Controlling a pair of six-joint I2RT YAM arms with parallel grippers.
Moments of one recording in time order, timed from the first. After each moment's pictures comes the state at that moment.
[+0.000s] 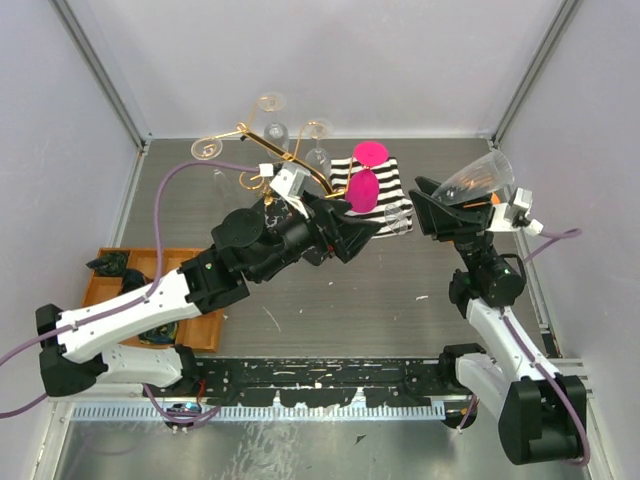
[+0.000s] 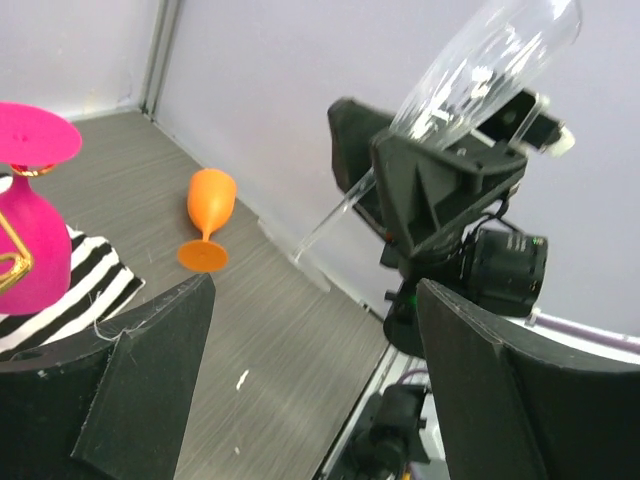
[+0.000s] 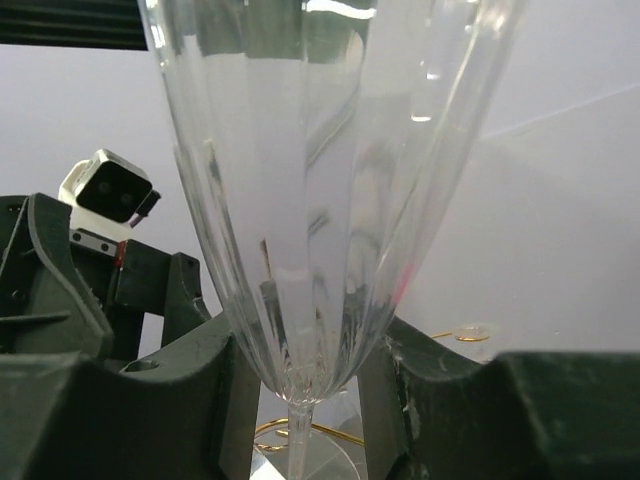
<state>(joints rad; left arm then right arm) -1.16 1.19 1.20 0.11 -0.18 -0.45 0.07 0.90 0.46 1.51 -0.50 0.93</state>
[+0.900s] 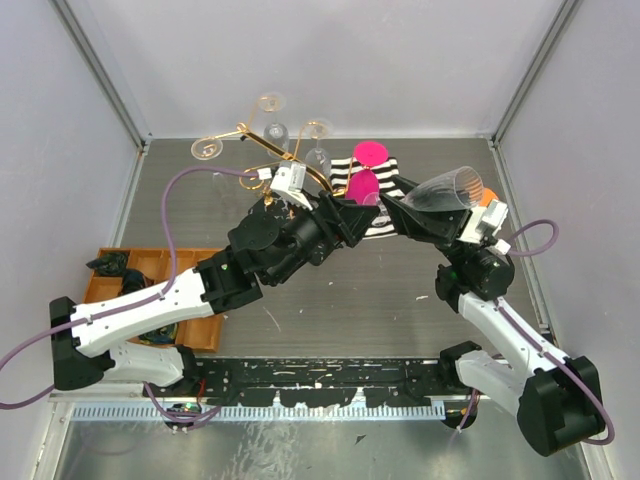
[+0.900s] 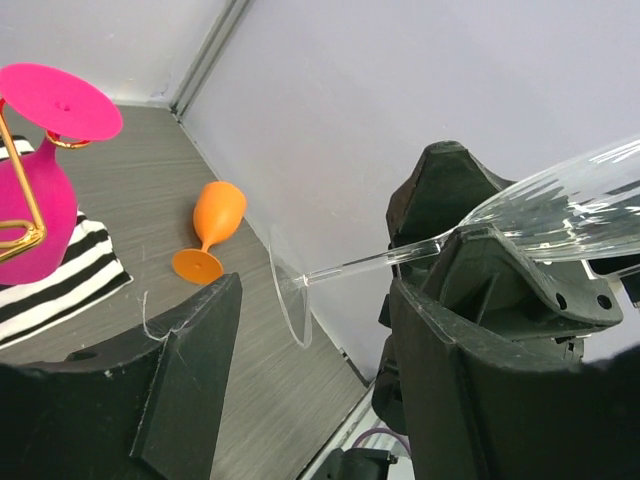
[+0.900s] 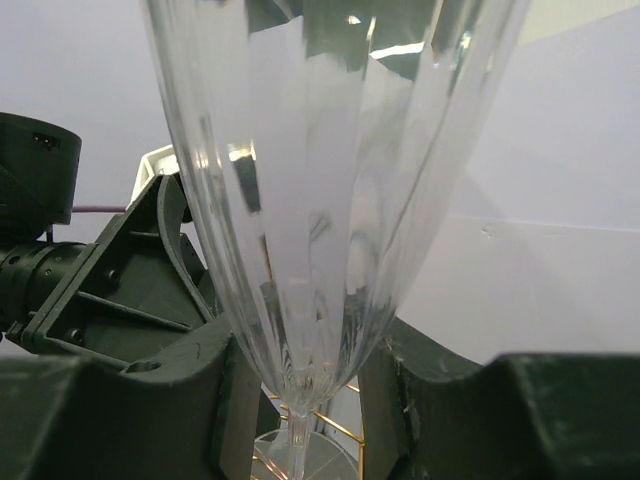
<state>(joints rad) -1.19 1.25 1.20 0.20 -0.40 -0.62 0.33 0.98 0.57 1.51 -0.54 0.47</state>
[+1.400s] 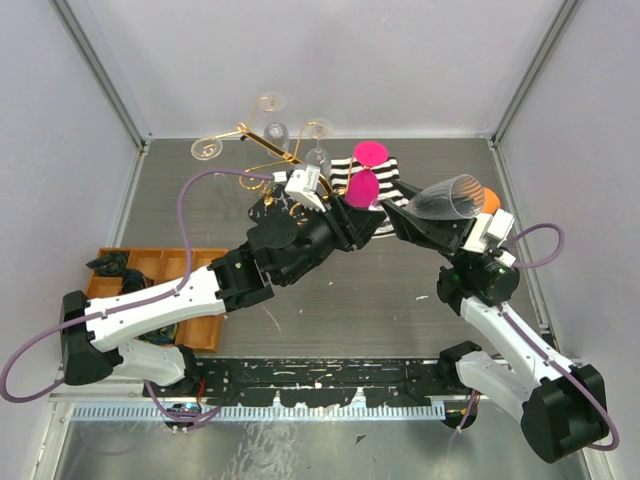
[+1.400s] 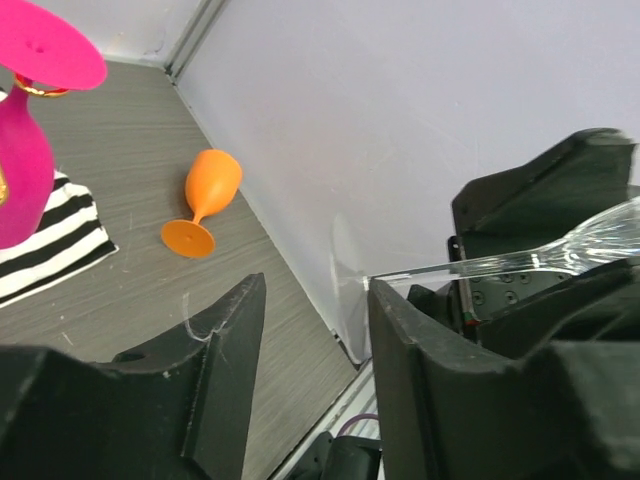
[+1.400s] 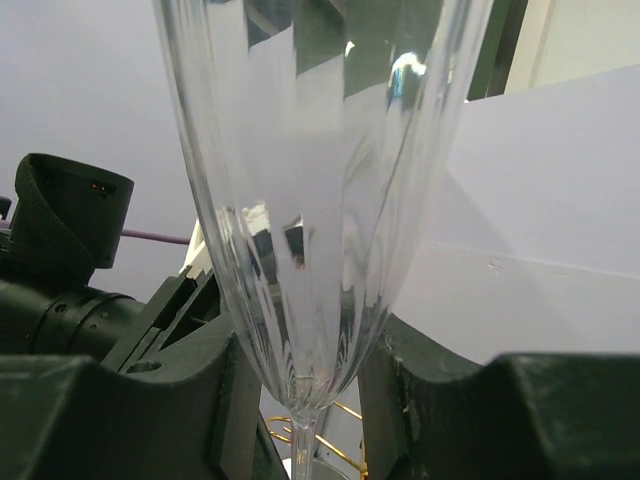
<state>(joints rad) -1.19 1.32 1.21 0.17 -0.40 -0.70 0.36 0.94 0.58 1.51 -0.56 0.43</state>
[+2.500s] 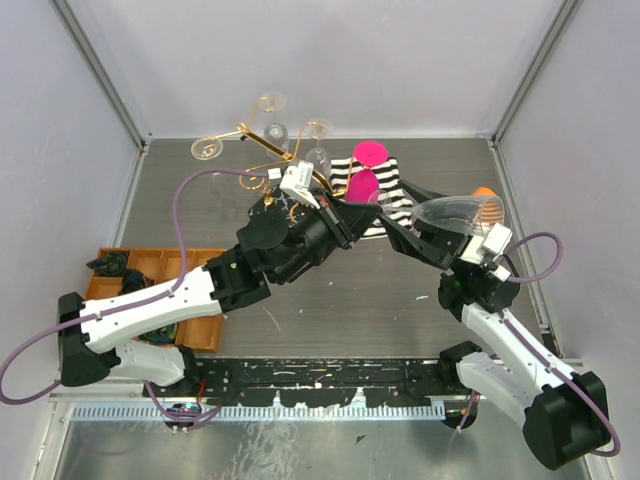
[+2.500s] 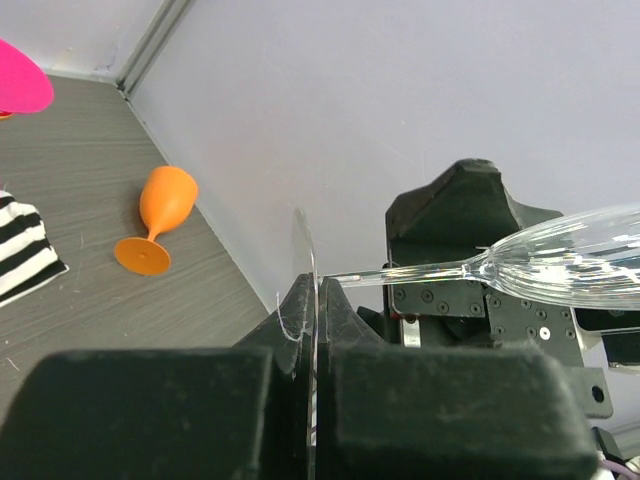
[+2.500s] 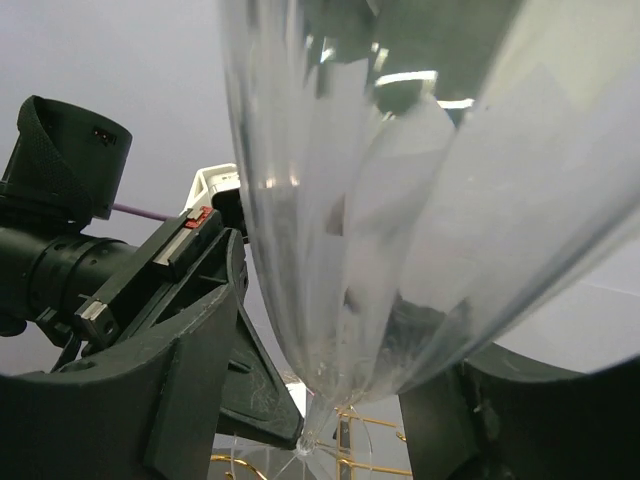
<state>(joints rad) -1.20 1.30 1.22 0.23 -0.36 -0.73 0.36 0.89 0.54 1.51 -0.57 0.33</state>
